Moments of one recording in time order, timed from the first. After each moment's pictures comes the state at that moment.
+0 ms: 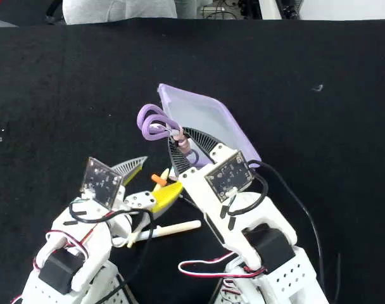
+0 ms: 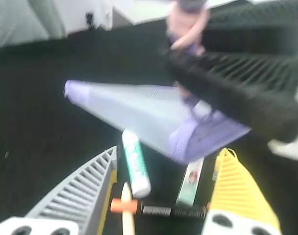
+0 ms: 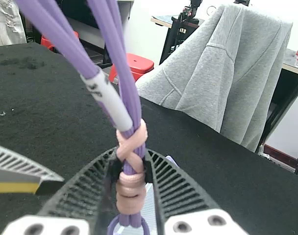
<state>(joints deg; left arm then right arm) 24.3 -104.7 75.0 54.1 0.1 -30.4 -83.9 71.1 31.3 12.8</state>
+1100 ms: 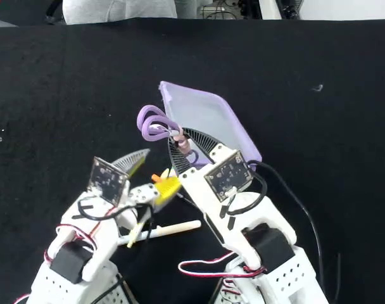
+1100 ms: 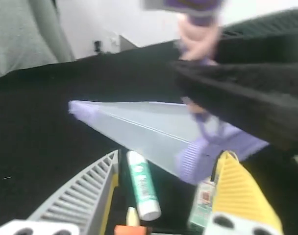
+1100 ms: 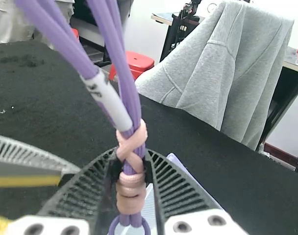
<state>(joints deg) 23.0 -104.2 83.1 42.5 -1.1 -30.4 -83.9 71.4 31.3 12.8</state>
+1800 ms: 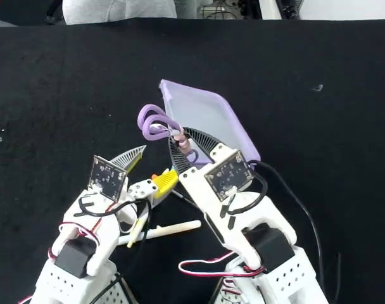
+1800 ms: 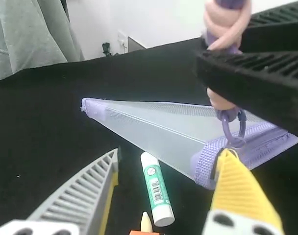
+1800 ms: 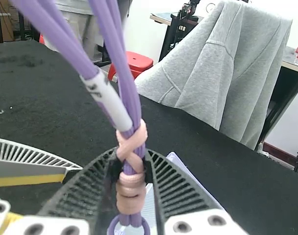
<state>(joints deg) 20.3 -104.2 87.8 36.4 -1.2 -30.2 -83.9 71.4 31.3 12.8</state>
